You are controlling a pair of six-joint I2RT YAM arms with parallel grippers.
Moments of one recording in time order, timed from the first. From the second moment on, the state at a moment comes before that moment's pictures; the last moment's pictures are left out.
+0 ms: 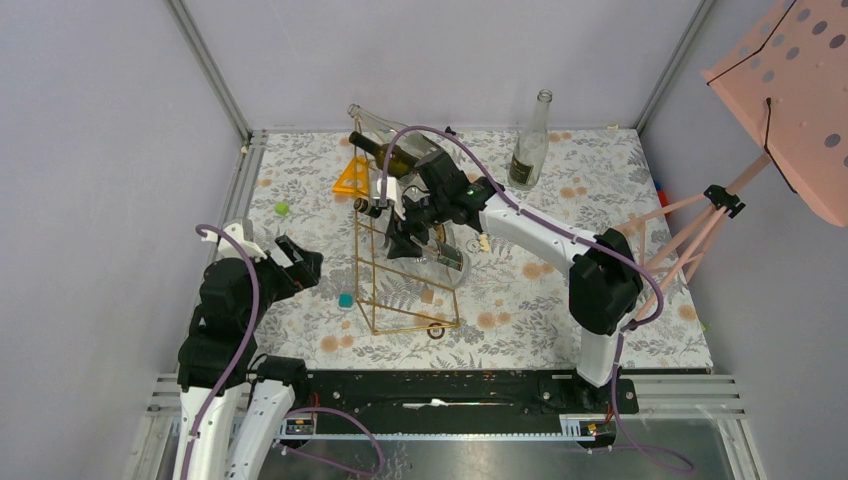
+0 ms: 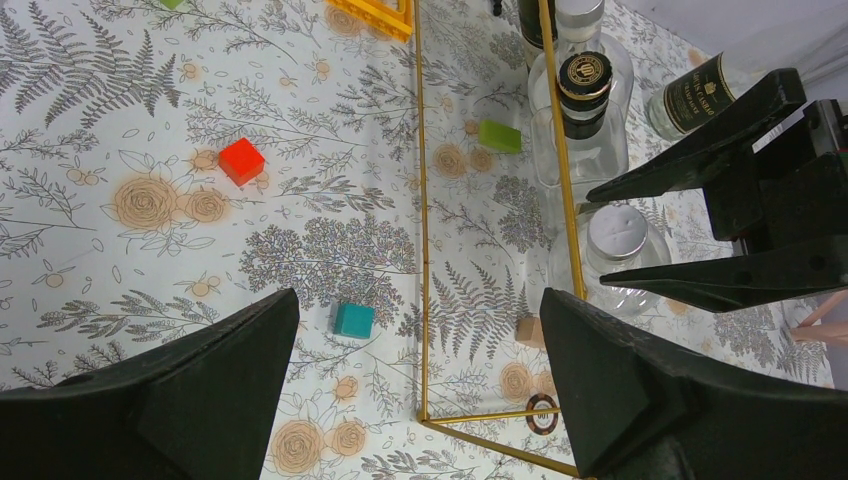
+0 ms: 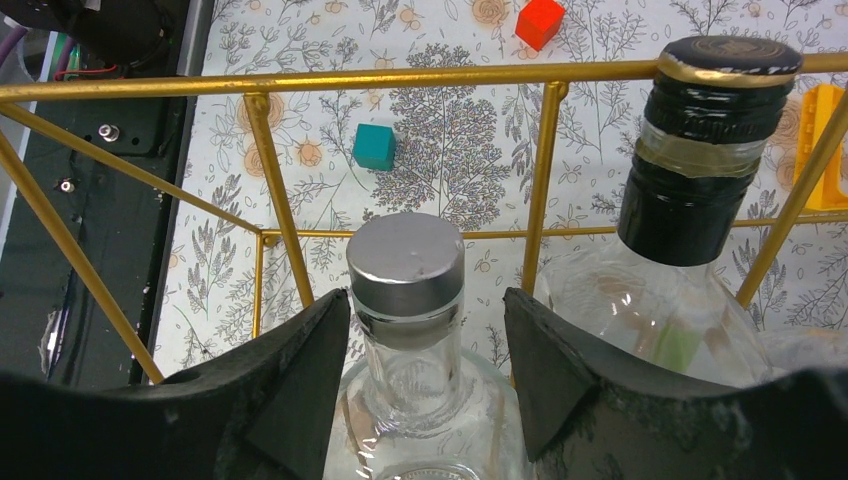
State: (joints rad) left arm -0.11 0.43 0.82 -0.79 0.02 -0.49; right arm 0.77 1.87 1.60 -0.49 -0.74 -0.54
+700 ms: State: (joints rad) left arm -0.11 0.43 0.81 -0.79 0.02 -0.49; right arm 0.79 1.89 1.58 -0.50 -0.72 -0.56
